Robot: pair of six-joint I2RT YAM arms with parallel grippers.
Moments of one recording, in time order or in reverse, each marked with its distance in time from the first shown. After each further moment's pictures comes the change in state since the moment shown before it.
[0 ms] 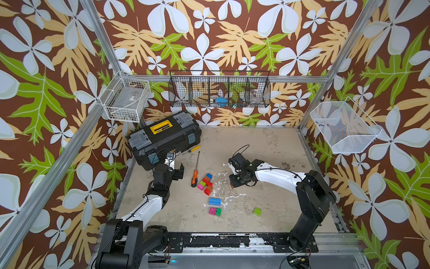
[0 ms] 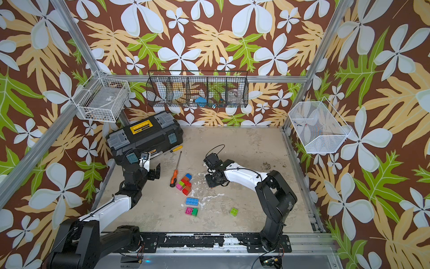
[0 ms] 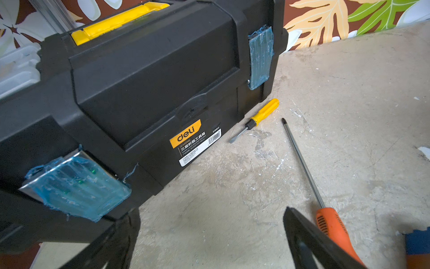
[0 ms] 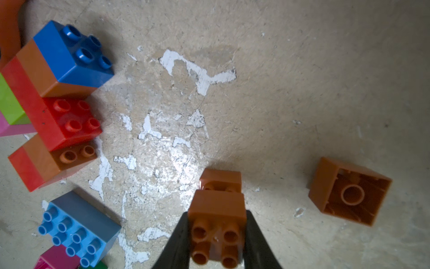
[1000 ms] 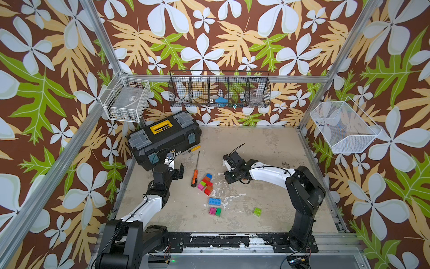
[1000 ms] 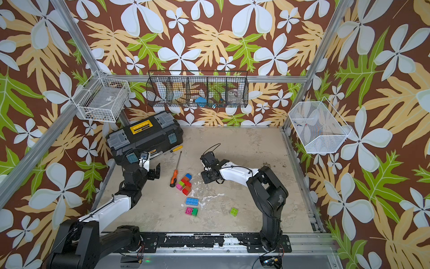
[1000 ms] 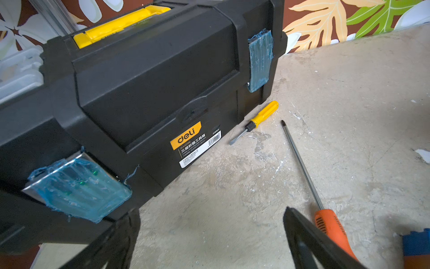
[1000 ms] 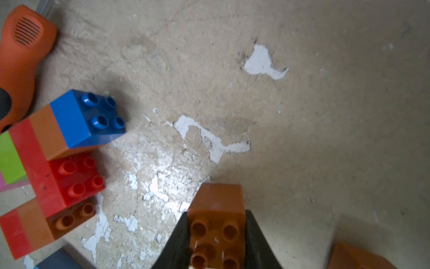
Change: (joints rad) left arm 0.001 -0.005 0.002 -0.001 0.004 -0.003; right arm 0.002 0.131 0.036 0.170 0.030 -0.051
